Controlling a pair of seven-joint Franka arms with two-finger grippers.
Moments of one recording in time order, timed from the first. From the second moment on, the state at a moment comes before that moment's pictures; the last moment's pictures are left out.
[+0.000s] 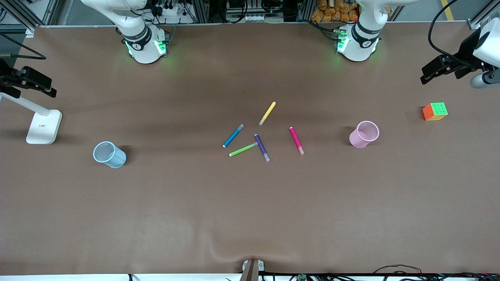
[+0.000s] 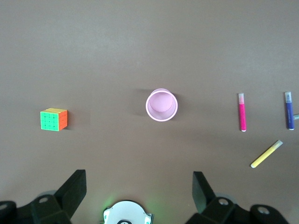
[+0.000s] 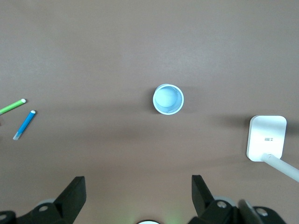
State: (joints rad) left arm -0.02 -0.15 -0.06 -1.68 0.03 1.49 -0.23; right arm -0.07 0.01 0.04 -1.45 0.02 1.41 -0.03
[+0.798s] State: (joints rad) left arm -0.01 -0.11 -0.04 -1.63 0.03 1.46 -0.23; right arm -0.08 0.01 0.04 -1.45 0.02 1.40 -0.03
